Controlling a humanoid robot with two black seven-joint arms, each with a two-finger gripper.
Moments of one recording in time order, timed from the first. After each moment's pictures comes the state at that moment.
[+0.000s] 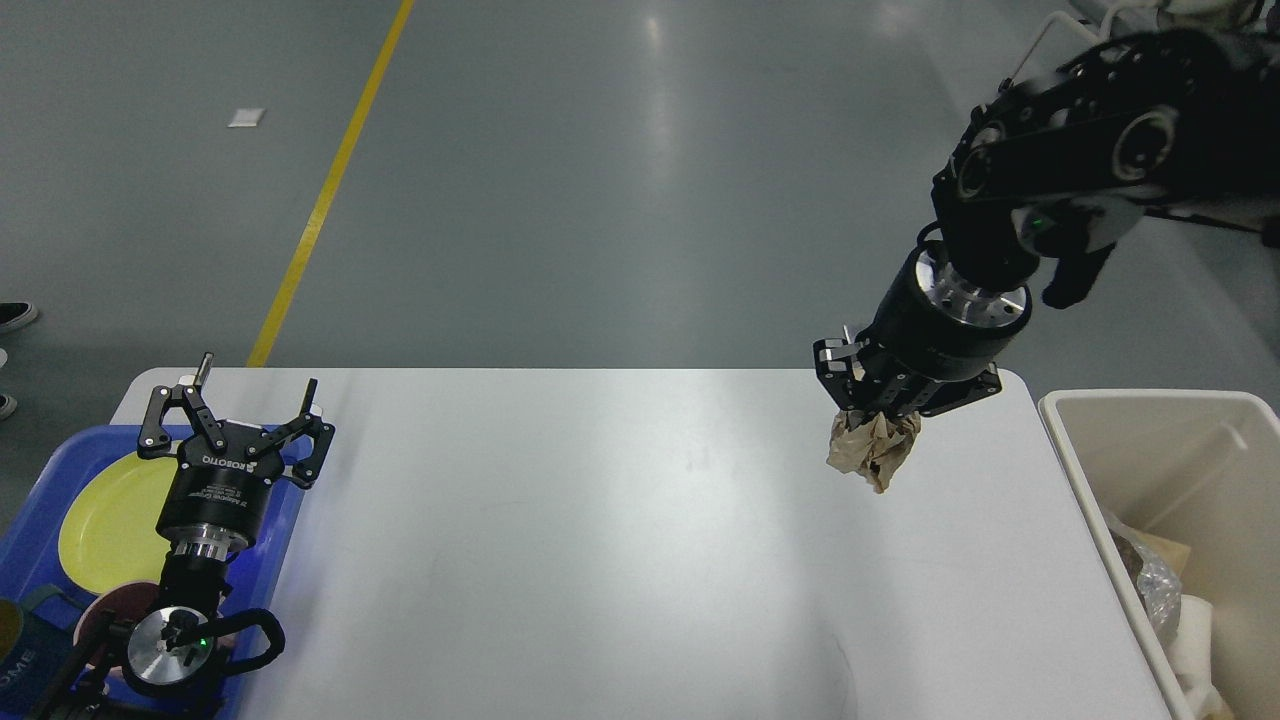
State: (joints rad) left arm -0.20 0.11 -1.56 -0.84 0.18 -0.62 -0.14; right arm 2.29 -0.16 -1.21 1.47 0.18 0.71 -0.19
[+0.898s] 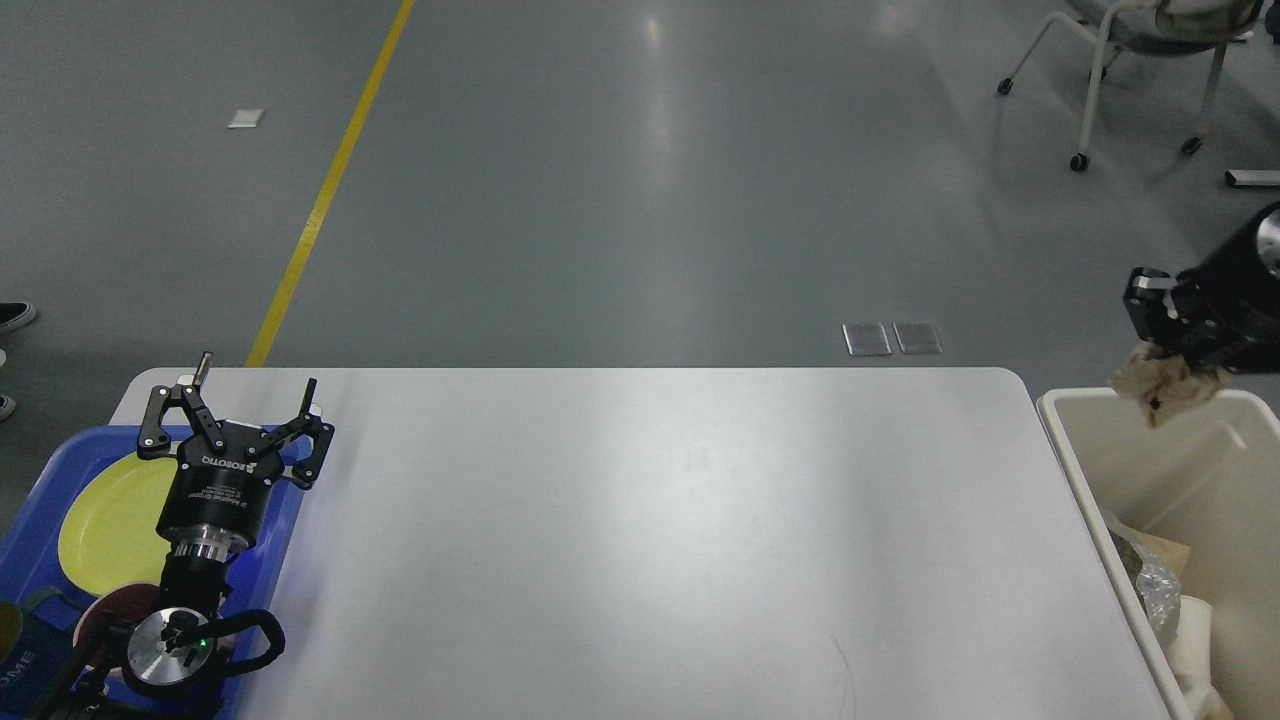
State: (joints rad) left arm -0.20 0.11 -1.56 -0.84 0.18 -0.62 -0.14; right arm 2.15 -0.45 -1.59 1.29 0.17 0.54 -0.17
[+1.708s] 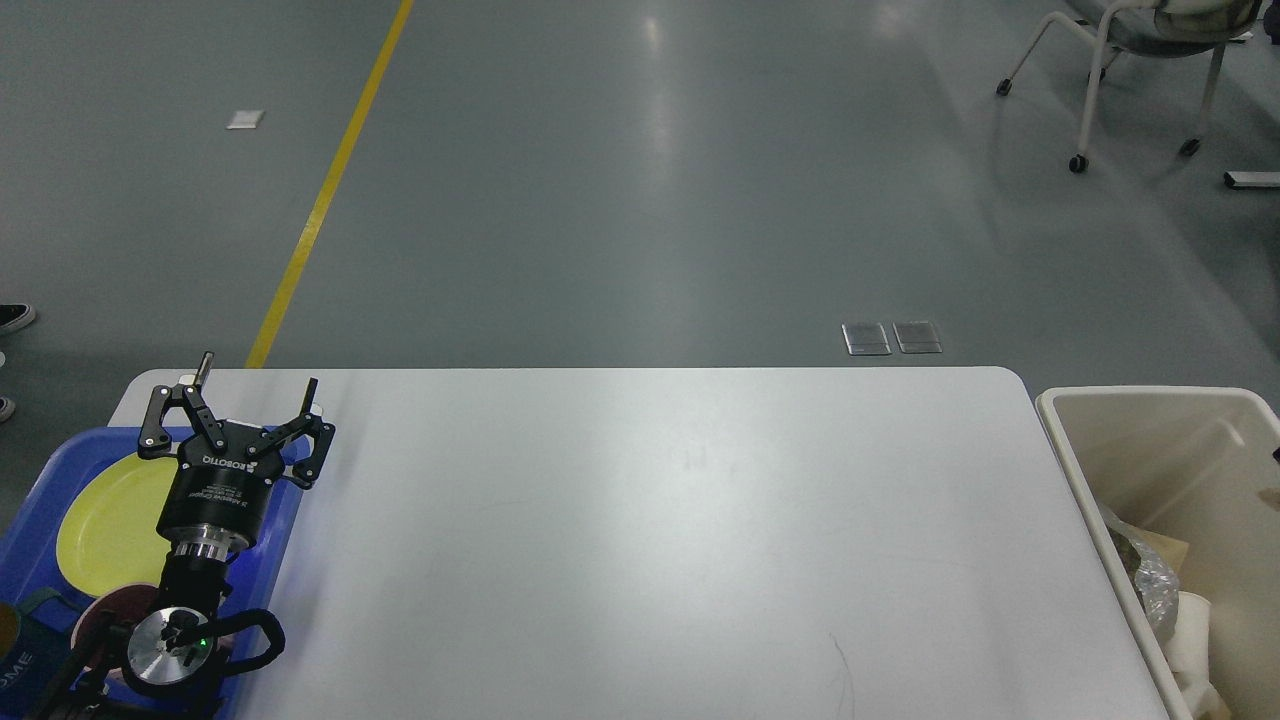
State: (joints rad) left arm -0.20 0.11 -1.56 -0.84 0.18 -0.62 -0.14; right arm 0.85 -0.60 -1.02 0.19 0.10 0.25 0.00
